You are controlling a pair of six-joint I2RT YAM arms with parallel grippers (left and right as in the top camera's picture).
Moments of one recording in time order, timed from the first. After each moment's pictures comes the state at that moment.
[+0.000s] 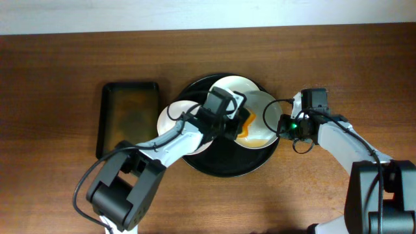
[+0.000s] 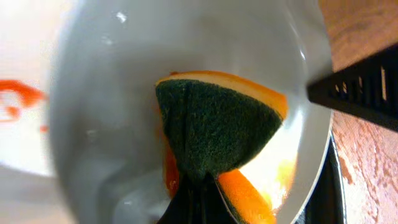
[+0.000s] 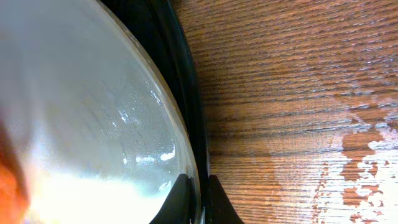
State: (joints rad) left arm -0.63 1.94 1.17 -0.11 0.27 -0.21; right arm -0.01 1.67 0.88 -0.42 -0.24 0.24
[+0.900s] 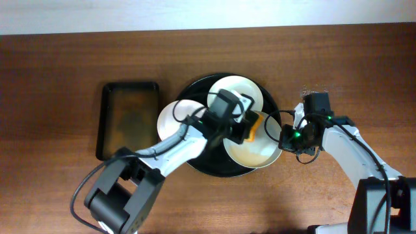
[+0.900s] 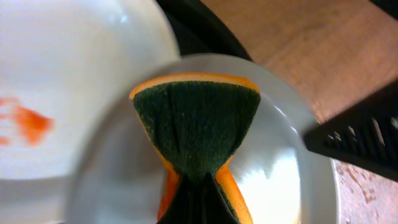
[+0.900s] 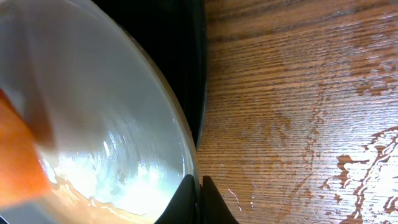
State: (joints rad) left arm -0.69 1.90 1.17 -0.13 0.29 -0.23; right arm -0.01 1.58 0.88 -0.69 -0.29 0.25
